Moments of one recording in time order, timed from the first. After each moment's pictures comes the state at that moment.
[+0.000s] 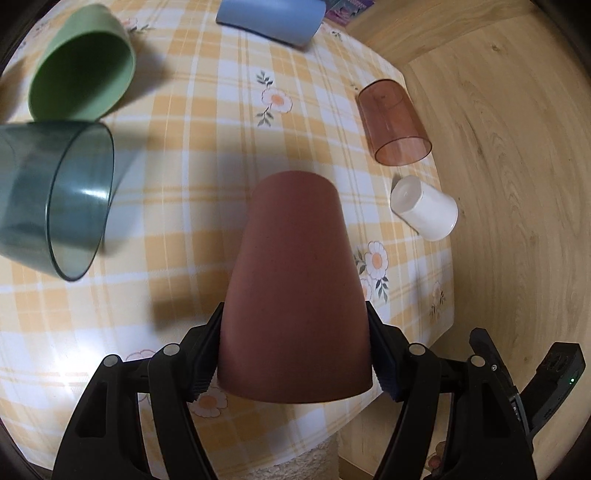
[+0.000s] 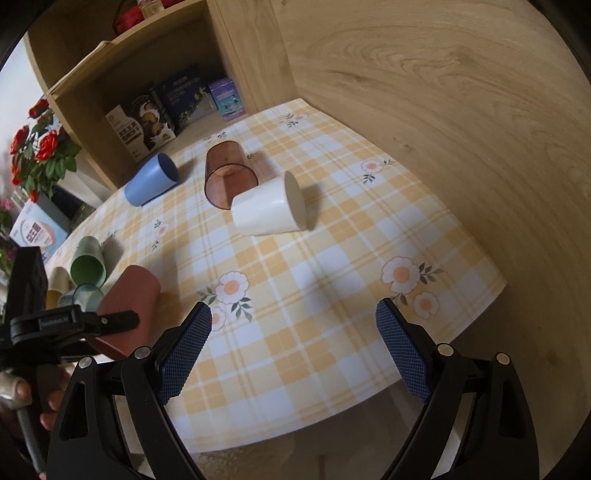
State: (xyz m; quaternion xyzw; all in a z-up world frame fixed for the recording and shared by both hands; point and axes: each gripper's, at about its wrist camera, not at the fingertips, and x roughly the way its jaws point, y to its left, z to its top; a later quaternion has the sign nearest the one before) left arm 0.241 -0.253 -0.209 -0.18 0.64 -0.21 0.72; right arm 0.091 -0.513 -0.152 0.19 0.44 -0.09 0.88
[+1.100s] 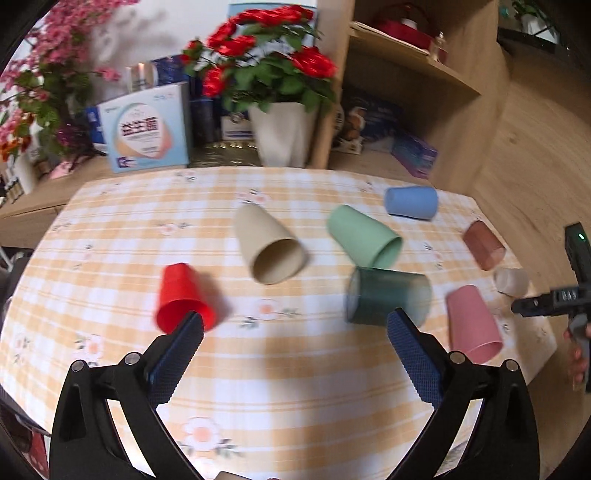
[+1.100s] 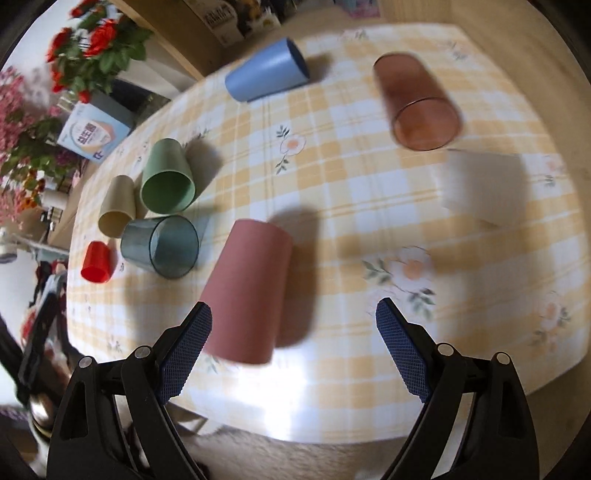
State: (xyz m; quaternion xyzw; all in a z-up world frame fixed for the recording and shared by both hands) left arm 0.142 -0.036 -0.097 -0.04 0.38 -0.02 0.93; right arm 0.207 -0.400 -0.158 0.16 0.61 0.10 0.77
